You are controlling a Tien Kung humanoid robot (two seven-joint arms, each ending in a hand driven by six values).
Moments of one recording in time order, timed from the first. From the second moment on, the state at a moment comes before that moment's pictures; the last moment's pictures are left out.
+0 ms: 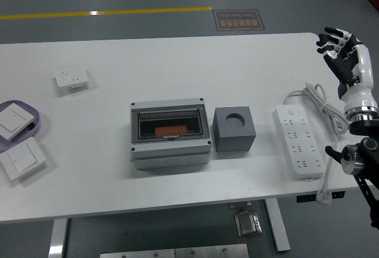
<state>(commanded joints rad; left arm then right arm) 0.07 0.26 -0.04 -0.27 0.64 0.02 0.19 0.18 -0.40 1.28 1.47 -0.92 -0.42 0.27</state>
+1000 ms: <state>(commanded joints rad) 0.06 0.25 -0.02 -0.26 0.62 0.02 0.19 0.18 -0.39 1.29 1.46 -0.86 -0.43 0.32</state>
